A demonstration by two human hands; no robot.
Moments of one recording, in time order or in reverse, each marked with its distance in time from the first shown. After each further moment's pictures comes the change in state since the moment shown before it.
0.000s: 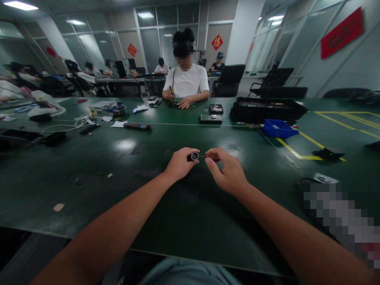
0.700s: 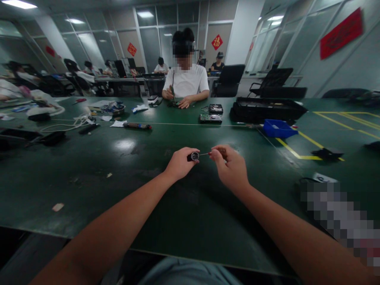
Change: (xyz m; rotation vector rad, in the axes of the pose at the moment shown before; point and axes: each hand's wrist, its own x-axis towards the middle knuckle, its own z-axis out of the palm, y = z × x) left_hand 0.001 0.003 0.000 -0.009 0.008 -0.027; right_hand 0.001 0.009 0.008 0.147 0.174 0.267
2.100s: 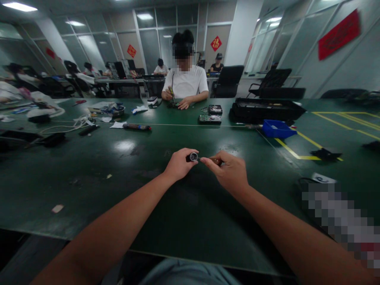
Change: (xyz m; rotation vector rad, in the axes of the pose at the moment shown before) left_hand 0.000 -0.003 0.001 -0.003 -0.001 0.006; right_hand -0.003 -0.004 -0.003 -0.245 -0.006 -0.103
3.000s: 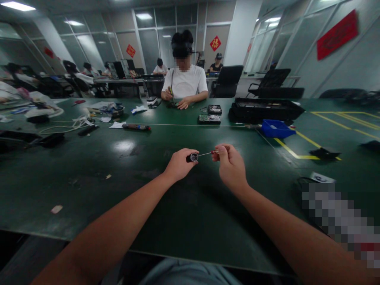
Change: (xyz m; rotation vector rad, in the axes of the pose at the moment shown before) left_hand 0.000 0.007 -0.001 0.011 -0.011 -0.010; right_hand 0.004 0.005 0.010 0.442 0.102 0.317
